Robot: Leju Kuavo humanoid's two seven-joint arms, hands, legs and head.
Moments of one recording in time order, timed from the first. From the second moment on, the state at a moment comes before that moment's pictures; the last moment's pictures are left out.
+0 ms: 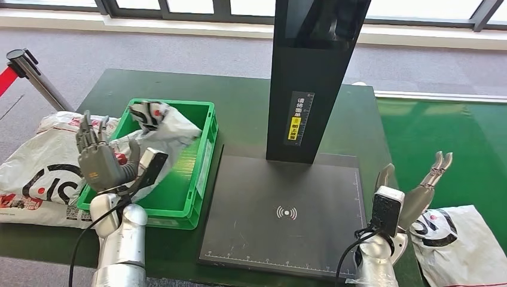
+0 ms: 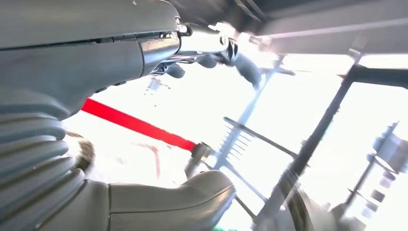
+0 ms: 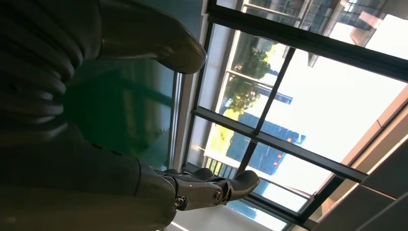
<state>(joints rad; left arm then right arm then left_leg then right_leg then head) -0.38 -0.35 0.55 -1.10 -1.38 0.71 -0.39 -0.18 0.21 -0.16 -1.24 0.38 -0.70 -0.70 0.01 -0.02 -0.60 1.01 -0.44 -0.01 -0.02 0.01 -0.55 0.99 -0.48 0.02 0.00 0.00</state>
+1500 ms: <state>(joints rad) -0.25 -0.29 0.41 -1.19 0.06 -0.19 -0.70 -0.27 0.05 -0.57 -0.93 1.55 -0.70 0.09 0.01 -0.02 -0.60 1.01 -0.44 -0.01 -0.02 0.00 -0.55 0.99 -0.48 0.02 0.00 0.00</state>
